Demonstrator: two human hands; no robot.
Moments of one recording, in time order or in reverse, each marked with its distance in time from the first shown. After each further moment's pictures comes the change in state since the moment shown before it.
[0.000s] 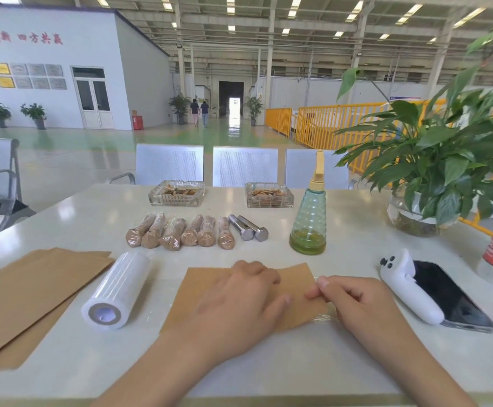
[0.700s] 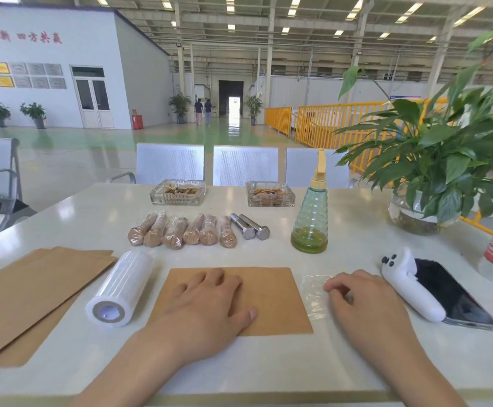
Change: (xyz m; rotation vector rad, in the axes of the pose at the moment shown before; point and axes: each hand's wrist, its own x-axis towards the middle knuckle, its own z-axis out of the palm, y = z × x) left_hand -0.019 -0.041 -0.003 0.100 -0.210 -0.241; right_hand 0.002 0.009 0.006 -0.600 0.136 0.091
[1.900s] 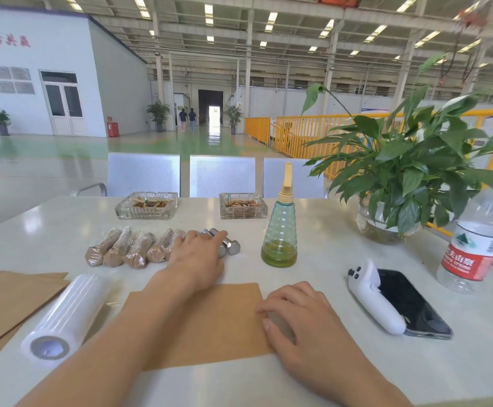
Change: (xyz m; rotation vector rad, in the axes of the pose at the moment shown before) left_hand 0.136 0.013 -0.022 0.163 0.223 -0.038; right_hand 0.000 -0.008 0.006 0.014 -0.181 -0.489
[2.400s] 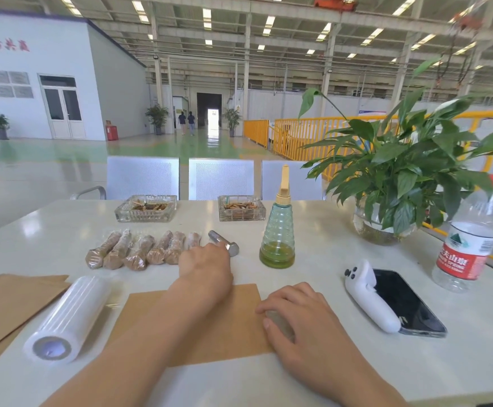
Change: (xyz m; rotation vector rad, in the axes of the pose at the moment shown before) left_hand -0.018 0.037 -0.011 0.195 -0.028 -0.142; right_hand -0.004 -0.004 -0.002 0.024 0.034 0.008
